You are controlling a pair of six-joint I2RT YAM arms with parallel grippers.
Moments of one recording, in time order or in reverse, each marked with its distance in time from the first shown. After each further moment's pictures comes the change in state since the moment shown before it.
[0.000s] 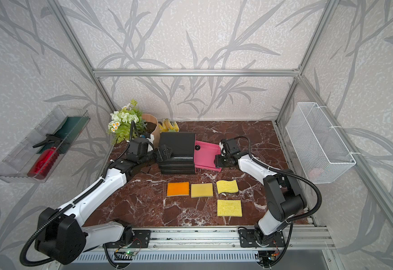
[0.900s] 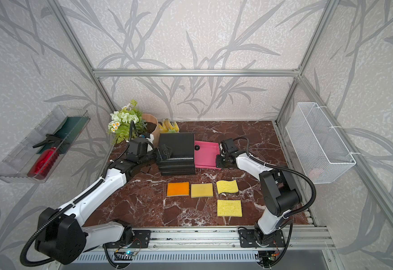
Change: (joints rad) left arm 0.005 0.002 0.000 0.015 0.010 -0.015; right arm 0.011 0.052 0.047 -0.042 0.043 0.042
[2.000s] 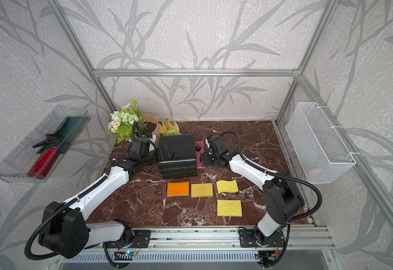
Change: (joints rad) left arm 0.006 0.048 0.000 0.027 0.037 0.000; right arm 0.152 -0.107 0.050 0.021 0.072 -0.024
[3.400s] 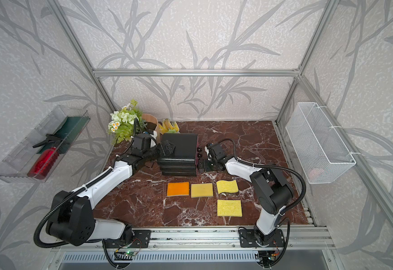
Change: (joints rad) left arm 0.024 0.109 0.048 0.096 0.032 -0.019; right arm 0.016 0.170 -0.070 0.173 -0.113 0.036
